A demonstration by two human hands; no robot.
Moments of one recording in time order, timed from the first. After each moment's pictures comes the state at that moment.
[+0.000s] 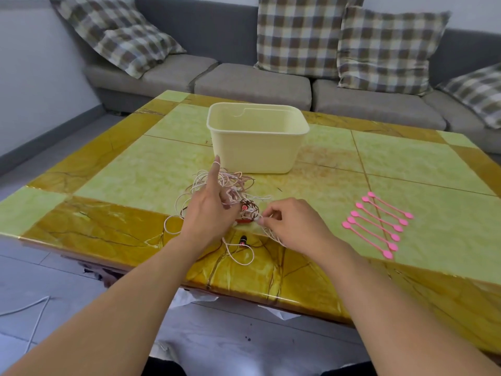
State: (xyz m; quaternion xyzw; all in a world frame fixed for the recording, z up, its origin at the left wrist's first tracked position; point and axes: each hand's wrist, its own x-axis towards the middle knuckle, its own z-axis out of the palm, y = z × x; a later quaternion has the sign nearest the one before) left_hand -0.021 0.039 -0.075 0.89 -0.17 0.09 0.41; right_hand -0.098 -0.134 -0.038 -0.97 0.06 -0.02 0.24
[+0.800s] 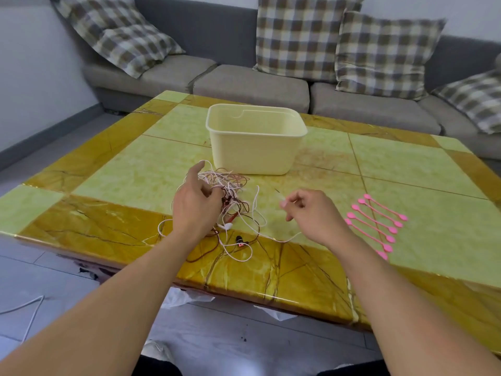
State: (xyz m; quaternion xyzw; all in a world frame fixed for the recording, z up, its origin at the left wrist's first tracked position) left_hand -0.020 0.046 -0.060 0.85 -0.06 0.11 0.50; right_hand -0.104 -0.164 -0.027 -0.90 0.17 -0.04 0.41
